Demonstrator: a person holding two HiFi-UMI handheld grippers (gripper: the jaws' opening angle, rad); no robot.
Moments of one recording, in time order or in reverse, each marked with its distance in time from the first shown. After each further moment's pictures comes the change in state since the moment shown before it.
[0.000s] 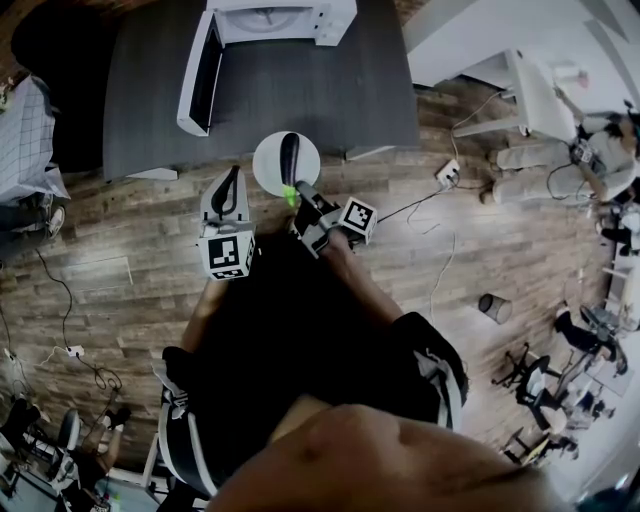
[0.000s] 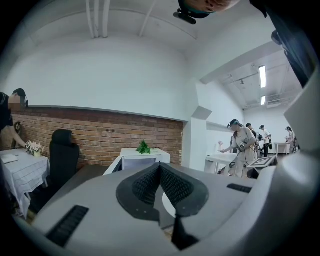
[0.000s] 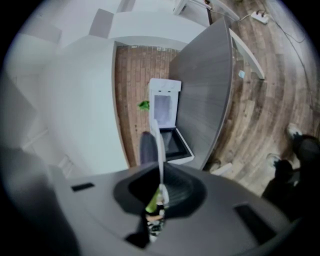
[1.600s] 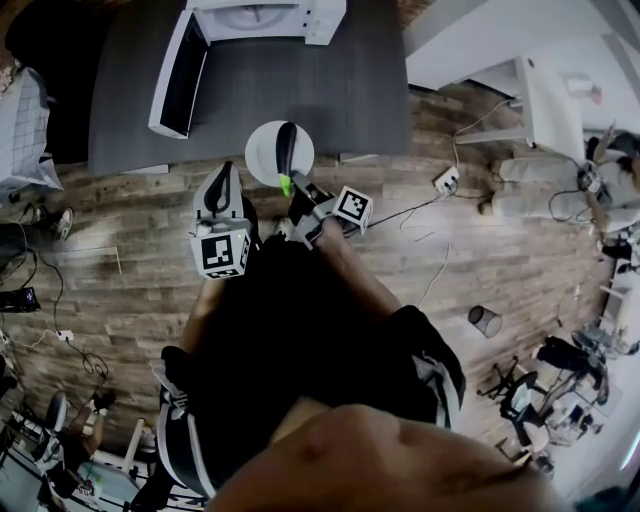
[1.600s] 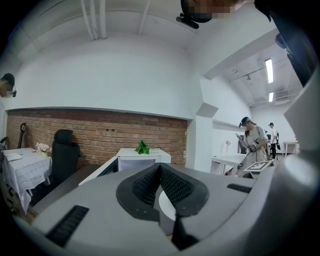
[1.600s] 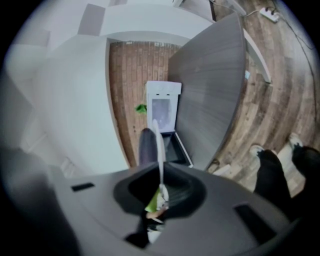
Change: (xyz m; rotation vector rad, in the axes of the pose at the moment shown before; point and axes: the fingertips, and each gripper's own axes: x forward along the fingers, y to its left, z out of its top) left arm 0.059 -0.047 -0.002 -0.003 0.005 0.080; right arm 0.007 -0.009 0.083 0.010 0.078 -0.006
